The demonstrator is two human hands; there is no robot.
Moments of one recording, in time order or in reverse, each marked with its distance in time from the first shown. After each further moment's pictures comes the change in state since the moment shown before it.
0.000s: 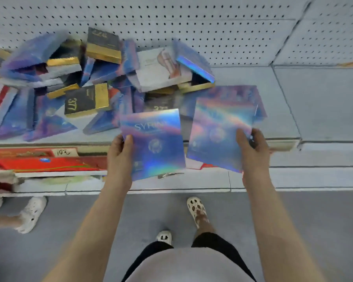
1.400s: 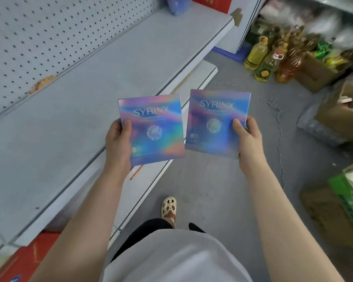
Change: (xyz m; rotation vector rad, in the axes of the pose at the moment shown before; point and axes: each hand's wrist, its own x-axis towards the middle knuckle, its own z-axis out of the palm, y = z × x) left_hand -0.311 -0.092 0.713 0.138 -0.941 -0.061; right_hand 0.104 0.018 -0.695 0.271 0.819 0.057
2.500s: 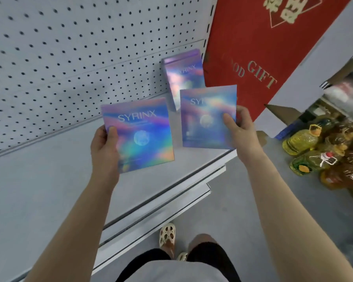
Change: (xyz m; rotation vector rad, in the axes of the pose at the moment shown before) left_hand 0.375 0.066 0.313 -0.093 0.485 0.125; right_hand 0.618 -0.154 0.139 -0.167 -0.565 -0.196
